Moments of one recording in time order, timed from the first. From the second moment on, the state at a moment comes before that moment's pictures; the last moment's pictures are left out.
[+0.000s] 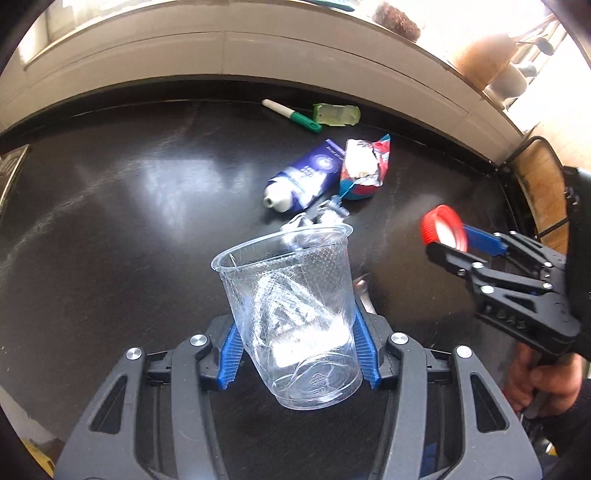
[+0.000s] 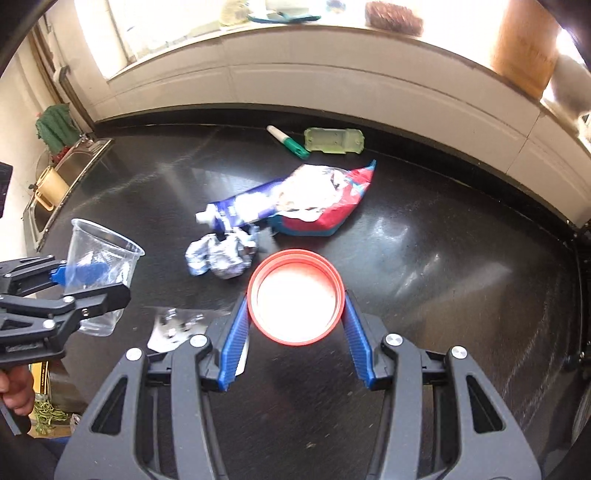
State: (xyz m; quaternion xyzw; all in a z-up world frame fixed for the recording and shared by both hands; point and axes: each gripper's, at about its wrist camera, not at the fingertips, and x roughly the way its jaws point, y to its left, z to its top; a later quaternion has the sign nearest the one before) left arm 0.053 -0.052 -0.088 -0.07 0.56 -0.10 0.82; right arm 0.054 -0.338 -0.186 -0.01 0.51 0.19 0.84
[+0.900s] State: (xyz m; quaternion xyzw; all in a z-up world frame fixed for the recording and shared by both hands) left arm -0.131 0.177 -0.073 -0.16 0.50 0.16 0.84; right arm -0.031 -0.034 -0.120 -0.11 0.47 0.47 0.74
